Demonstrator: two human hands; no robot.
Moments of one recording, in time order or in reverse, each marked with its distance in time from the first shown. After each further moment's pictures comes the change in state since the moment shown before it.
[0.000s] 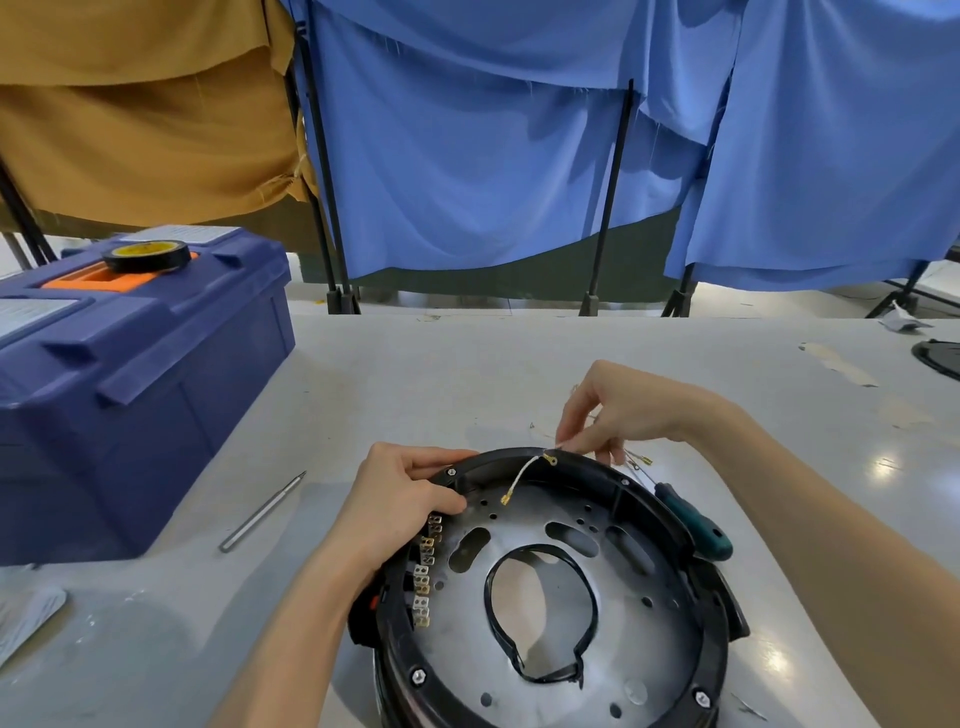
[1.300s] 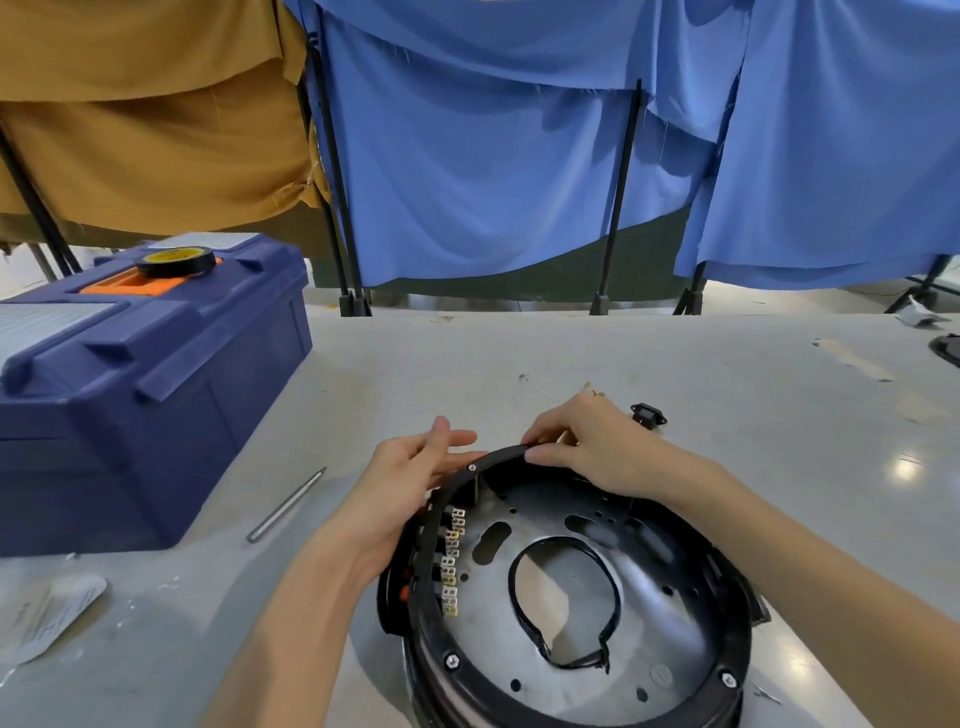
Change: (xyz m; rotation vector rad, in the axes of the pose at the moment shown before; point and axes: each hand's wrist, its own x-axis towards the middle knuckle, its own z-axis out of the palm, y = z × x) left_hand 0.004 -0.005 -0.009 -0.222 -0.072 -0.029; right_hand -0.019 -0.031 0.056 -0.105 0.219 -0.107
